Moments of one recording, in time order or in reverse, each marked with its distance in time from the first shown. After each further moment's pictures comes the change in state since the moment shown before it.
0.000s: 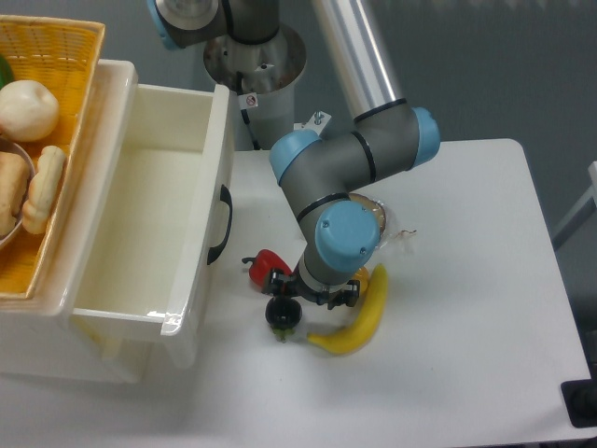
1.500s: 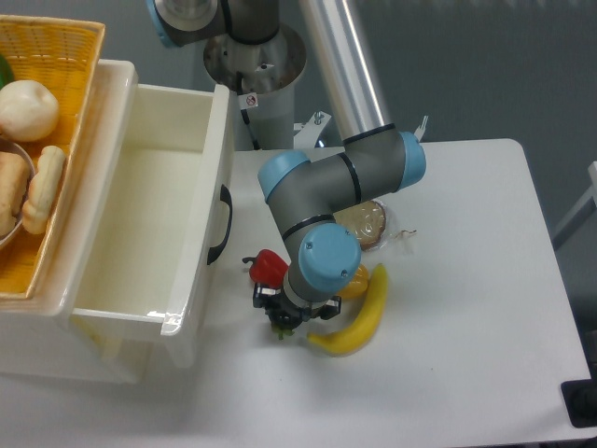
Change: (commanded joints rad) arm -0.018 0.012 0.015 0.012 0.003 0.021
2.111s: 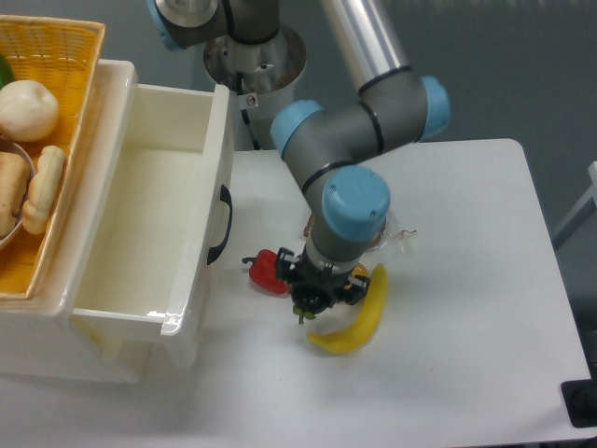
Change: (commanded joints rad) arm 0.107 0.160 -0.006 -0.077 0.009 0.432
